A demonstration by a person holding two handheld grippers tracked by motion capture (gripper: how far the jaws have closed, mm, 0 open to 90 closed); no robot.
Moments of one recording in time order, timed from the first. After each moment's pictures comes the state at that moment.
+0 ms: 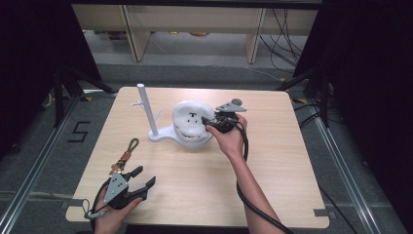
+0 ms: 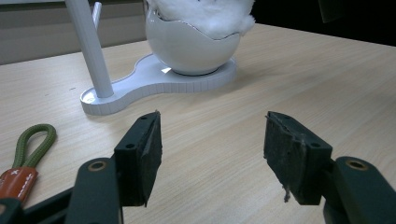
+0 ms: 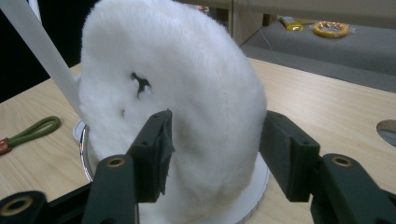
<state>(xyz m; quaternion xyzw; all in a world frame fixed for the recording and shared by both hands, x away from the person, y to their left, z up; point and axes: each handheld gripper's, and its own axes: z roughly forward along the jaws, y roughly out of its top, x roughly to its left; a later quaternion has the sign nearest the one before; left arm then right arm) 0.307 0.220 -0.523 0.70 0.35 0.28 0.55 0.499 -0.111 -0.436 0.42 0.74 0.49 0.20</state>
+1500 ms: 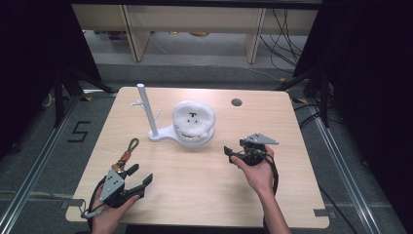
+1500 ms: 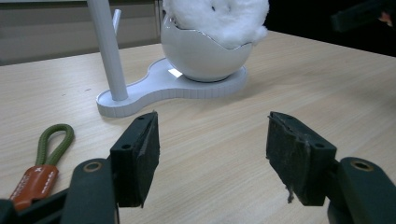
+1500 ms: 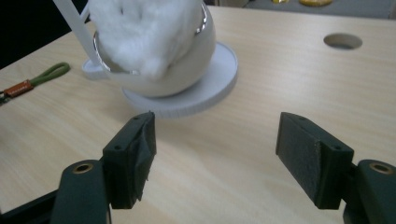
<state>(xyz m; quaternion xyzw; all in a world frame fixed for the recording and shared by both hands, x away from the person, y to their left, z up) 0.310 0.227 -0.510 0.68 0.37 0.29 0.56 0.399 -0.185 -0.460 0.48 0.73 0.46 0.16</state>
